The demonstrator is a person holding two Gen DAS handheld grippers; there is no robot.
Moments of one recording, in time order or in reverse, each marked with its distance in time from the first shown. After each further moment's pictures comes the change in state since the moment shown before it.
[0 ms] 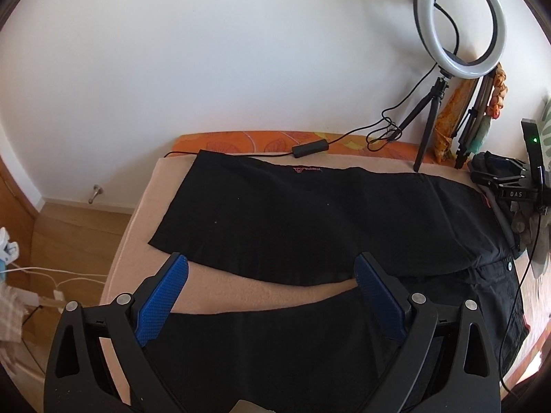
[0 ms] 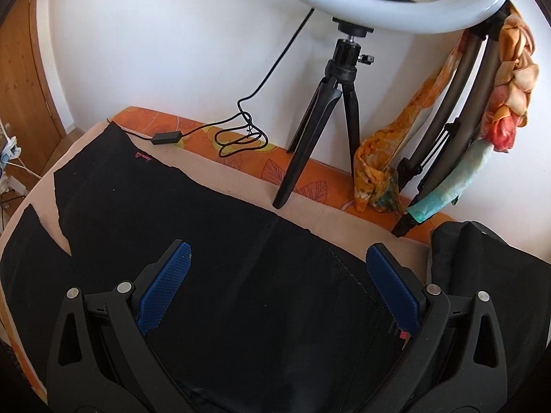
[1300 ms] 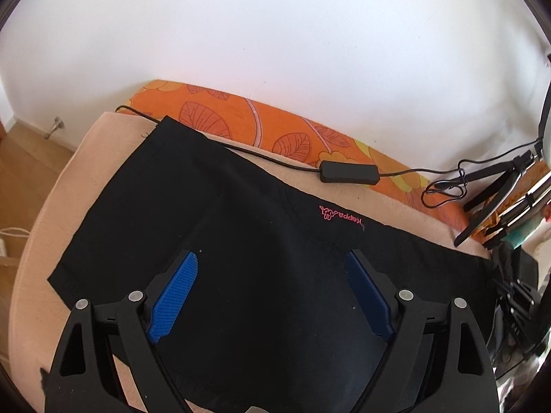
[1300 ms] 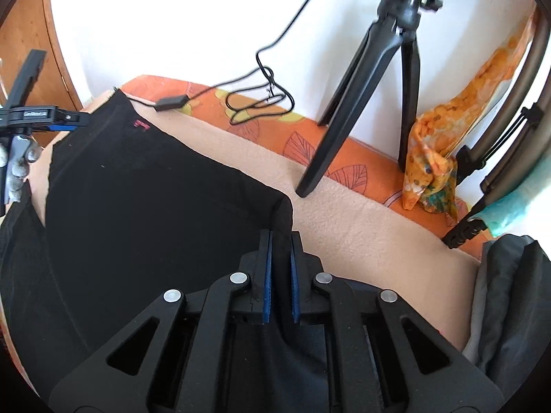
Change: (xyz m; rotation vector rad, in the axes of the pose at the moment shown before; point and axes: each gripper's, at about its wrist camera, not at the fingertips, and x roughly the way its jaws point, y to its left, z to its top) left arm 0.161 0.023 0.074 -0.312 0.168 -0.119; right arm 0.037 0.030 -0.012 -0.106 0.020 0.095
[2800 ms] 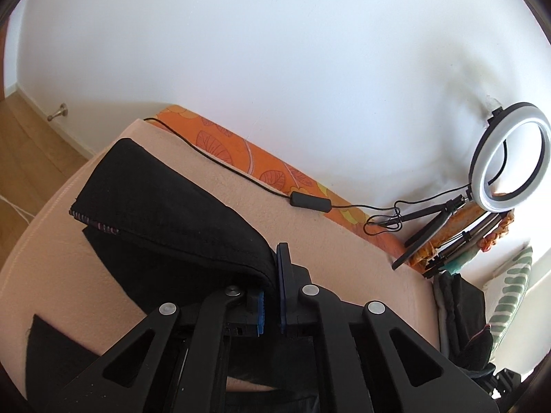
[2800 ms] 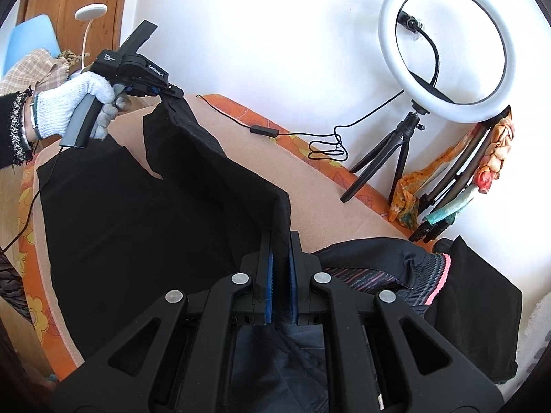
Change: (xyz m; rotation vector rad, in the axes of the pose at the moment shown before) left arm -0.095 0.034 -0.048 -0.115 -0.216 -0.193; right arm -0.170 0.125 -0.089 -0.240 -0.173 -0.082
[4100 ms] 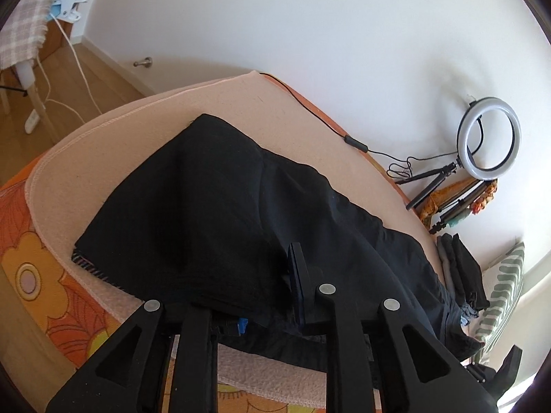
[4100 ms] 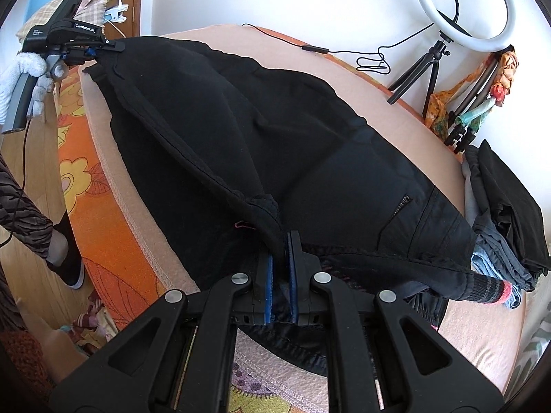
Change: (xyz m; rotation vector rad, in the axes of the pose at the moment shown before) left arm -0.136 0.103 -0.178 -0.175 -0.067 0.040; right arm -0.024 0.114 -0.138 -0.001 0.182 0.040
